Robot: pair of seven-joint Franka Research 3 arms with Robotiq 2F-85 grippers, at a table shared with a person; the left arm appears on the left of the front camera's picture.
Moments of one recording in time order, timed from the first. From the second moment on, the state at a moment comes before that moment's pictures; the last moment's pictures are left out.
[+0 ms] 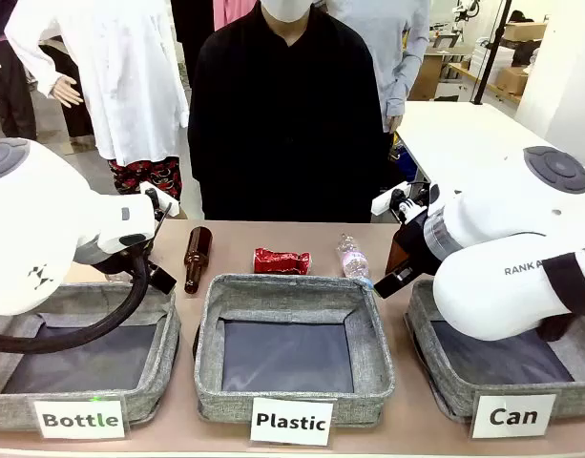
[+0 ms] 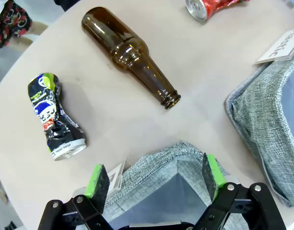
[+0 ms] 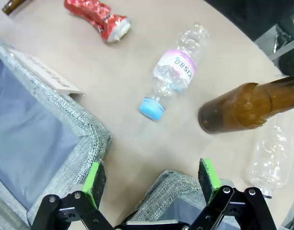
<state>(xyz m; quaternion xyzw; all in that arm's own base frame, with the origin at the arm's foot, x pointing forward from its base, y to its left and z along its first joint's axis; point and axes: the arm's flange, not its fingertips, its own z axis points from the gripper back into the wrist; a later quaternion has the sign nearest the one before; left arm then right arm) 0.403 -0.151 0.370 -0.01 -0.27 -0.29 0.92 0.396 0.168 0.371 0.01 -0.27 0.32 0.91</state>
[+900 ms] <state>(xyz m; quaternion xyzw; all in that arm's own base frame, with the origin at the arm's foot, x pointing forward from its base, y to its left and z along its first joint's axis) 0.403 -0.151 0.370 -0.01 -0.27 -0.29 0.92 0.396 0.168 0.371 0.01 -0.27 0.32 0.91</state>
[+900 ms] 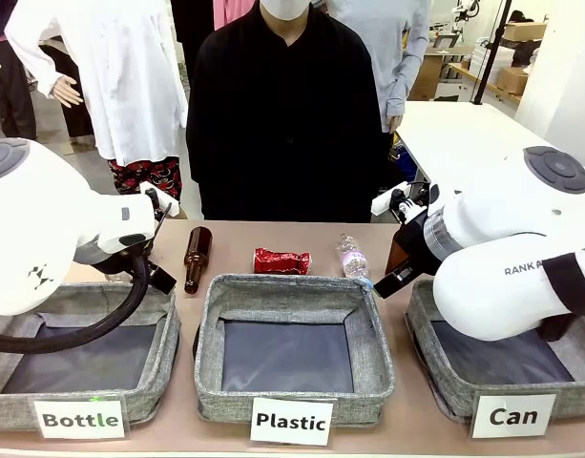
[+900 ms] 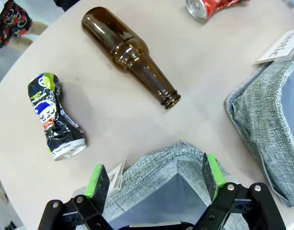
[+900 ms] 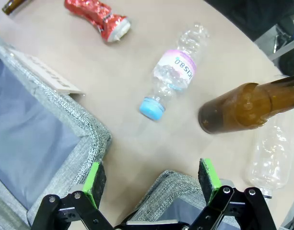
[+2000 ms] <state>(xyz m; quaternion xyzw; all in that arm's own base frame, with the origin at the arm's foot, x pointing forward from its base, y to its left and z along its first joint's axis) 0.403 -0.152 0.372 -0.02 -0.27 -0.29 0.92 0.395 0.169 0.373 0.01 -0.27 0.32 0.91</state>
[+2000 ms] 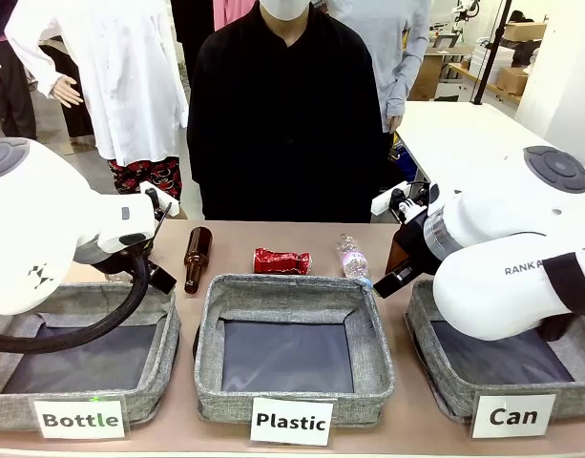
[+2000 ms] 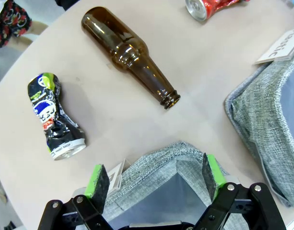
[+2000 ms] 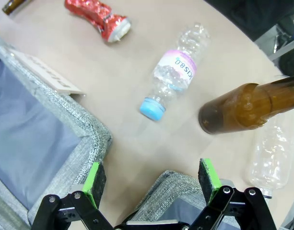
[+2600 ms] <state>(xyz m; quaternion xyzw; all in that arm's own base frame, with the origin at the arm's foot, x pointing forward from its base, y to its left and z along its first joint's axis) 0.327 -0.150 0.528 -0.23 -0.25 -0.23 0.91 0.325 0.116 0.535 0.17 -0.25 0.23 0.93</state>
